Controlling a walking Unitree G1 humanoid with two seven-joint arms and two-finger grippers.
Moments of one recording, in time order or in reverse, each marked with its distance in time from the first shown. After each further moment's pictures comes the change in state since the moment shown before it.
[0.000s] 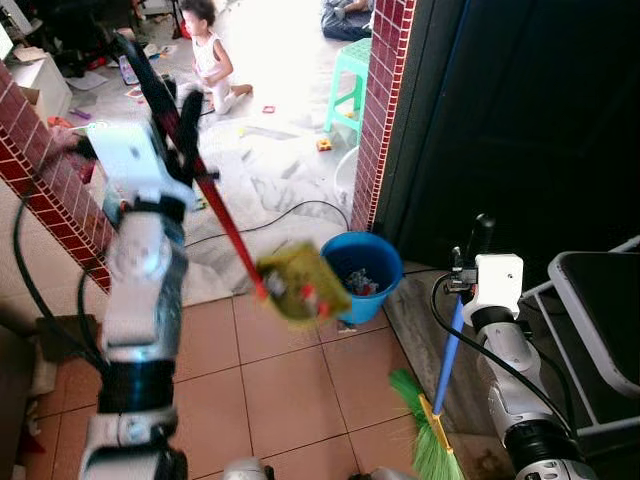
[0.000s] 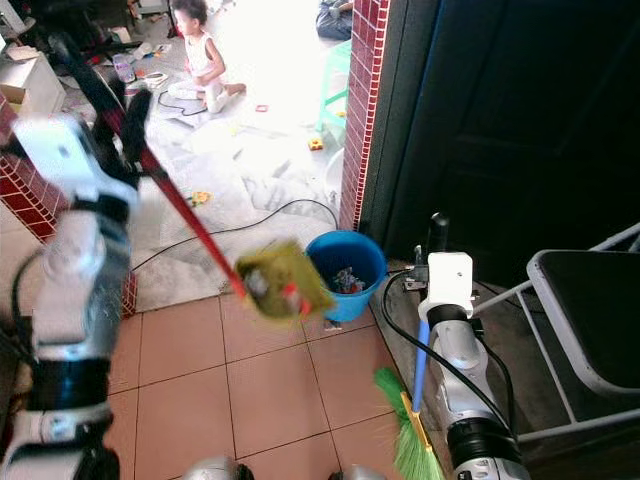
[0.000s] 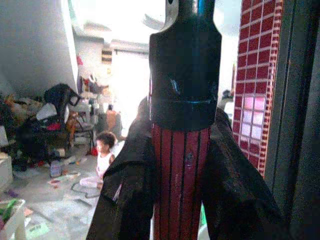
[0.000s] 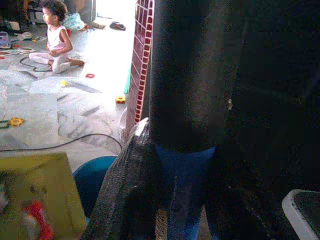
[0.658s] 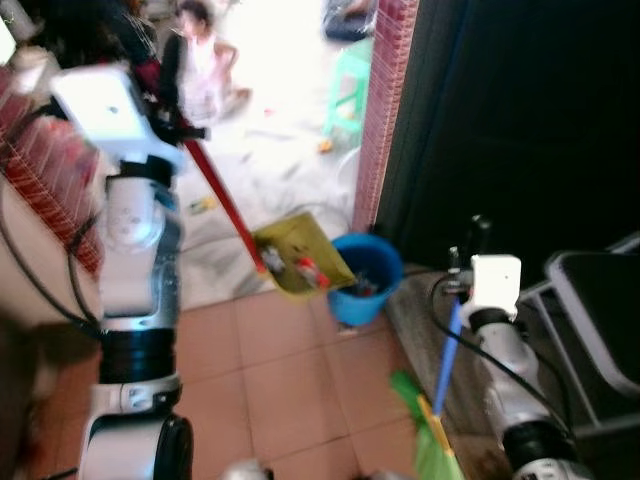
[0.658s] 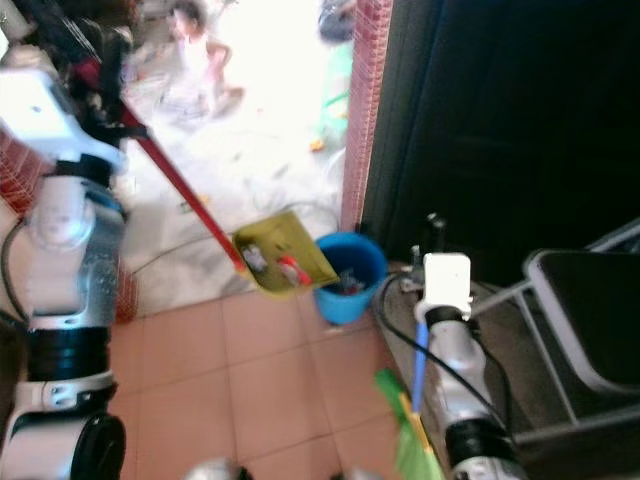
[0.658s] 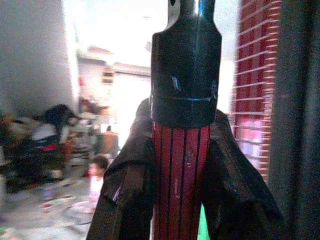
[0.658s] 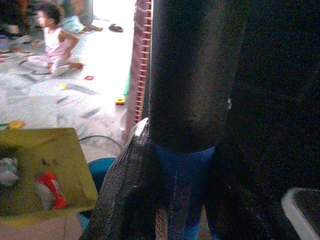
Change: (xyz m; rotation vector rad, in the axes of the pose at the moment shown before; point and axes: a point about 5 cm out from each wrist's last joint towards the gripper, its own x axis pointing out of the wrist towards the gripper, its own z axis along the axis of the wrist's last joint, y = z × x) left arm 0.022 -0.010 0.020 -0.033 -0.092 0.002; right arm 0.000 0.006 -0.001 0.009 -0.003 0.014
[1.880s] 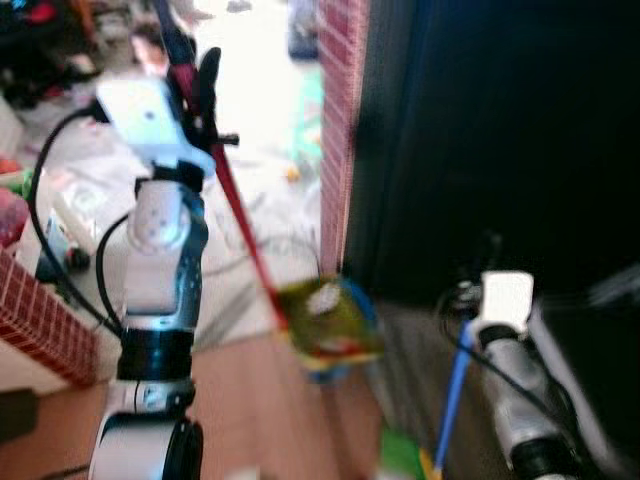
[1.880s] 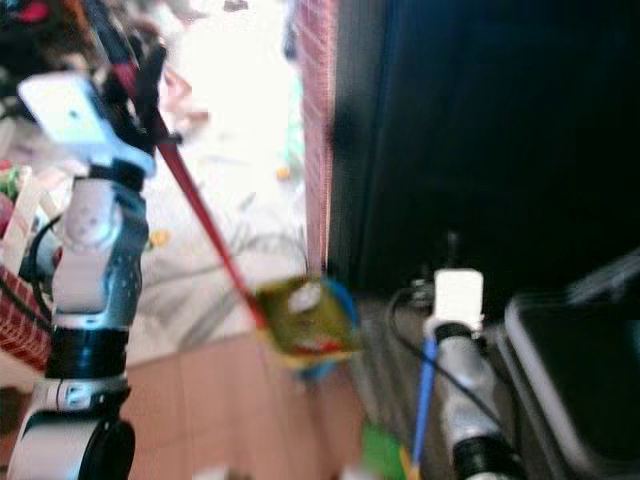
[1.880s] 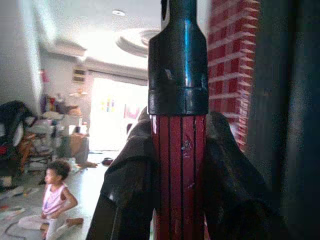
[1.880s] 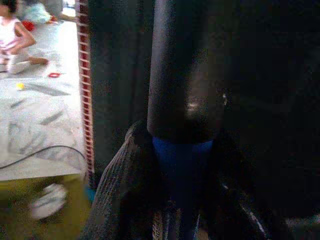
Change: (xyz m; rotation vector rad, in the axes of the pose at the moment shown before) left arm 0.002 -0.012 -0.006 -0.045 -0.005 -0.027; right arm -0.012 -0.009 -0.014 0.011 0.055 -0.030
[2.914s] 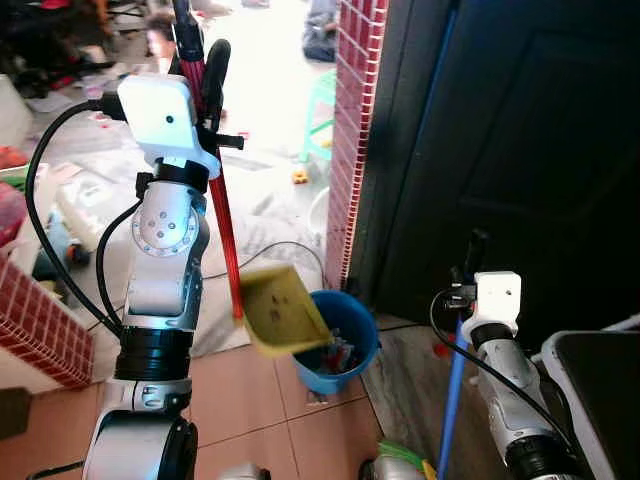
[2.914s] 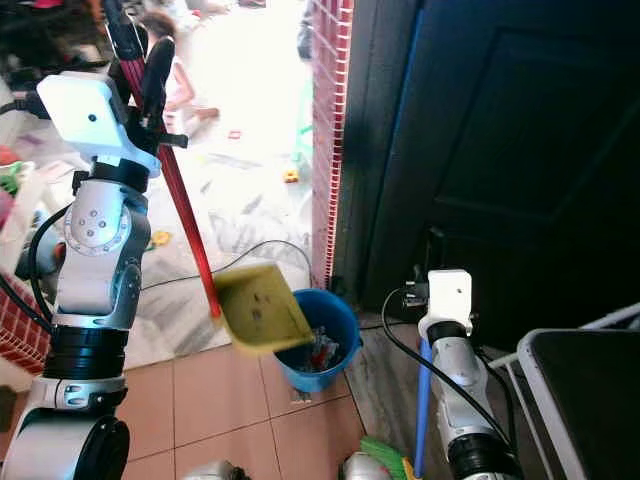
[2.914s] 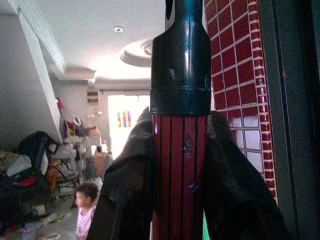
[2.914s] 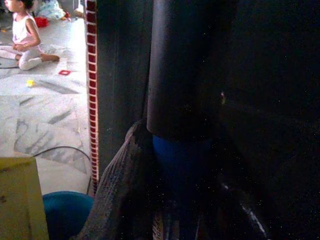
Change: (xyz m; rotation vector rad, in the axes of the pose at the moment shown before) left arm -0.001 -0.009 0.000 0.189 -0.047 -0.062; right arm 0.000 0.003 0.000 -0.006 0.004 0.012
